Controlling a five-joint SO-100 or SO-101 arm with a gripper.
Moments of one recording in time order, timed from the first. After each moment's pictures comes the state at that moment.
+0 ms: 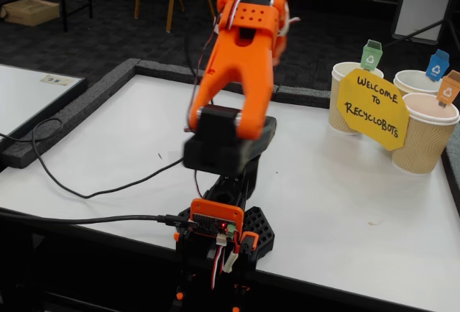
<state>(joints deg) 4.8 165.5 136.3 67.8 -8.4</state>
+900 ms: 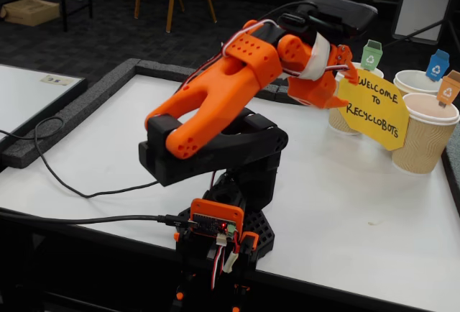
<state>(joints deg) 34.5 179.7 151.6 66.4 -8.4</state>
